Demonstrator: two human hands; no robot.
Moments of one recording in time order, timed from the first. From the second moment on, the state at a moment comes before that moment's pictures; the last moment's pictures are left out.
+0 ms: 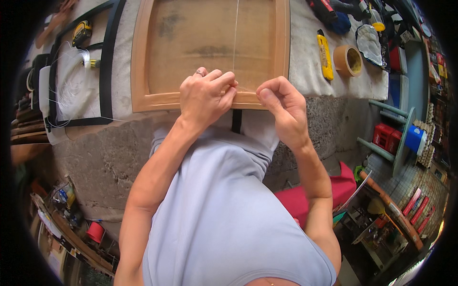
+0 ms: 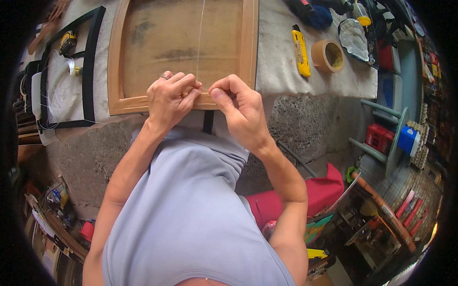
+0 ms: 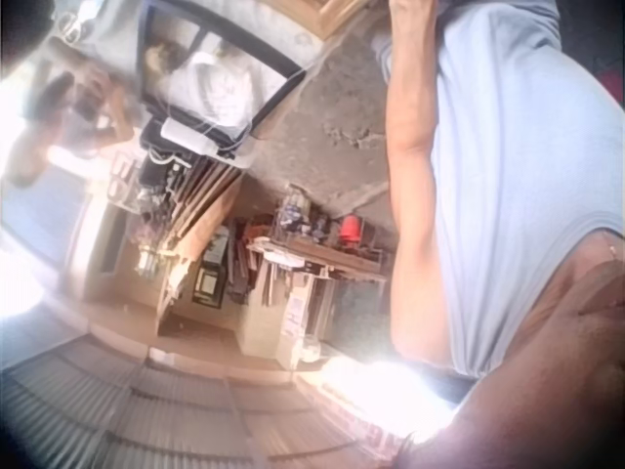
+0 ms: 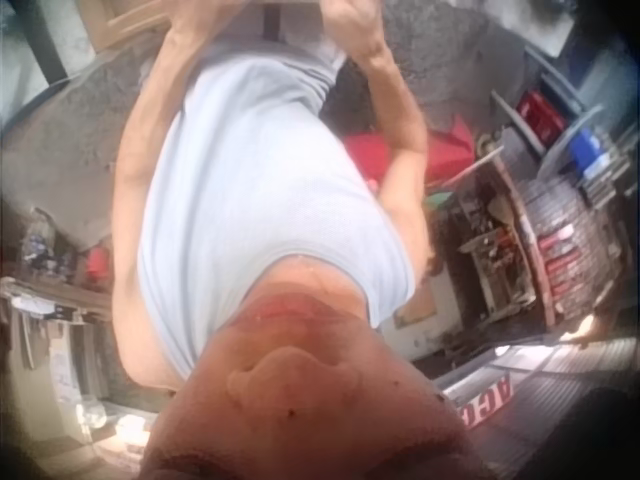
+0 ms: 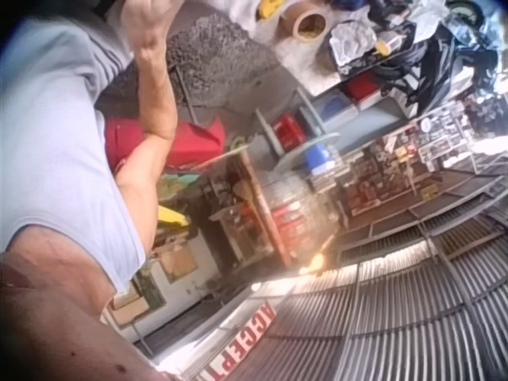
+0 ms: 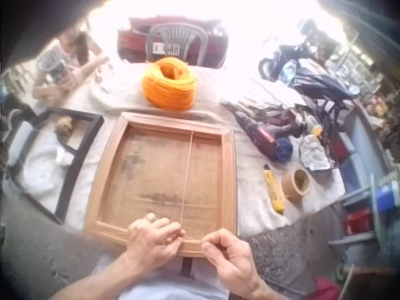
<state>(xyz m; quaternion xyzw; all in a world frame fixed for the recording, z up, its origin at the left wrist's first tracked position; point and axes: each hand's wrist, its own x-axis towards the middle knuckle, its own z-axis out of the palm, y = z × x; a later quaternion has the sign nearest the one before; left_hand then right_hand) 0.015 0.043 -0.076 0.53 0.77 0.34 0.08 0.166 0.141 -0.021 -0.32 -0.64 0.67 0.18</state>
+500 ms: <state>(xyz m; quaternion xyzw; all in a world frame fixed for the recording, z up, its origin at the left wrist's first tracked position) 0.000 0.056 -0.052 0.36 0.78 0.27 0.43 0.143 0.133 -0.058 -0.32 -0.60 0.66 0.30</state>
